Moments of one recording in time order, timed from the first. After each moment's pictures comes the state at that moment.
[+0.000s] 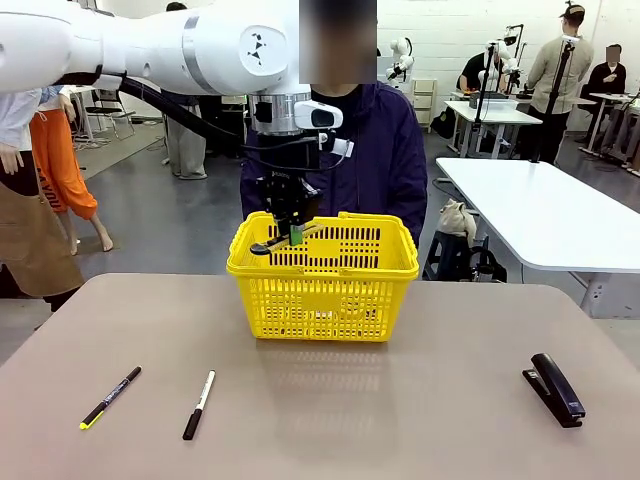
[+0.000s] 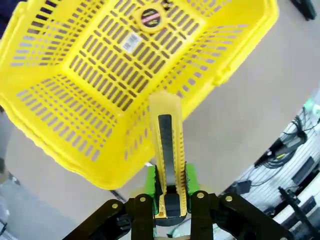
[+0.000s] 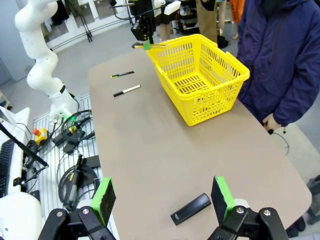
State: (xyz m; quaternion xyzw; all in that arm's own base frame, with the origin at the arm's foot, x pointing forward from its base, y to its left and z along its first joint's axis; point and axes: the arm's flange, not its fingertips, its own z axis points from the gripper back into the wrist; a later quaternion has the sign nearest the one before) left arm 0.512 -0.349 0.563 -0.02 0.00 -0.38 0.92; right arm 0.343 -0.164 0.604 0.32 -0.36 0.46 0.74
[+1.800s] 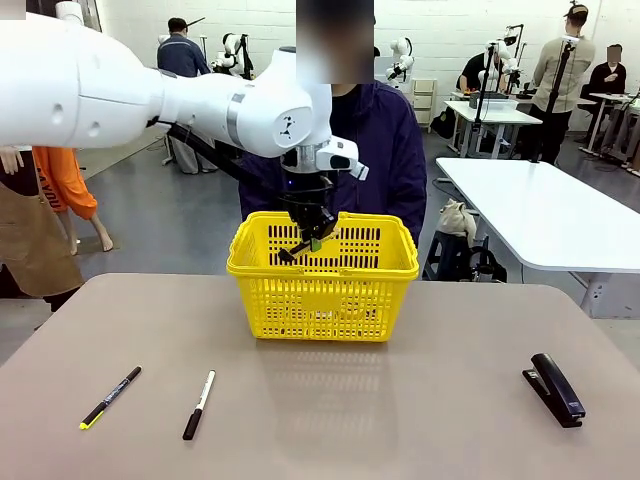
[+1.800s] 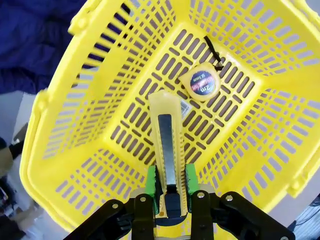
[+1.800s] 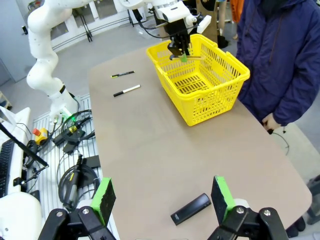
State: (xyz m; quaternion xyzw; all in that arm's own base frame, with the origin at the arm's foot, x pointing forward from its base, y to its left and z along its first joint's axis) left arm 0.591 -0.384 0.490 0.02 -0.10 -0.44 0.89; right arm 0.343 -0.164 0.604 0.32 -0.36 0.46 0.74
